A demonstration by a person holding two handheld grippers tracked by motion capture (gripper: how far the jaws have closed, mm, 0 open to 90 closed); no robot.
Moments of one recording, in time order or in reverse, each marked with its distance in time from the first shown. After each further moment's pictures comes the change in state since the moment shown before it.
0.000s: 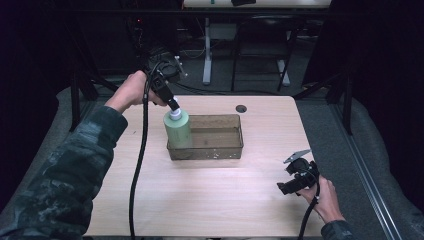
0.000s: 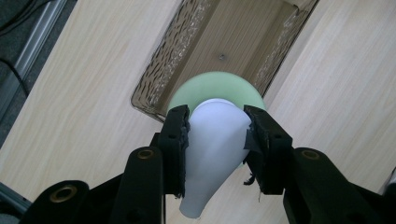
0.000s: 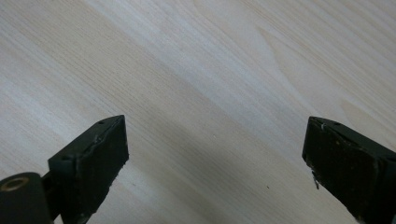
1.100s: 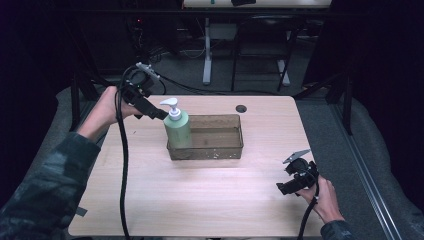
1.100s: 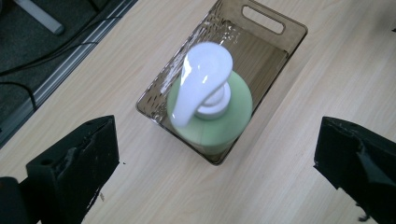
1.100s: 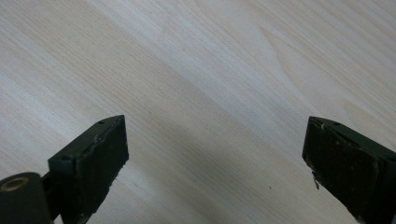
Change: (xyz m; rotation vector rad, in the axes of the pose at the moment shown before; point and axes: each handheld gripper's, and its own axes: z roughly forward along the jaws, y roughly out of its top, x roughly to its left) left arm -0.022 -0.077 -0.029 -0.299 0.054 -0.100; right arm 0.001 0.001 0.000 0.010 -0.010 -0.014
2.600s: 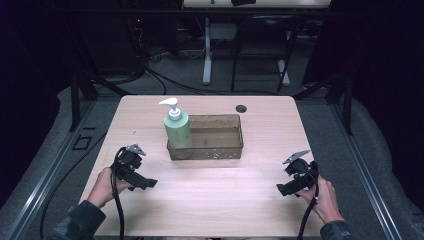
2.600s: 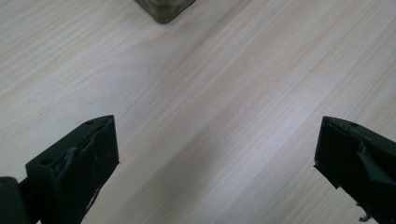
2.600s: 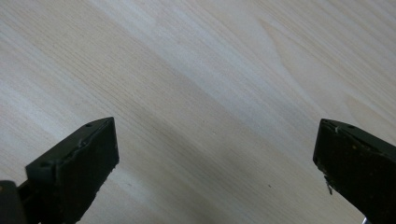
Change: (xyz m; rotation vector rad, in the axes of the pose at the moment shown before) left arm -0.049 -0.187 0.107 0.083 -0.068 -0.229; right arm 0.000 -0.002 0.005 0.014 -0.007 0.010
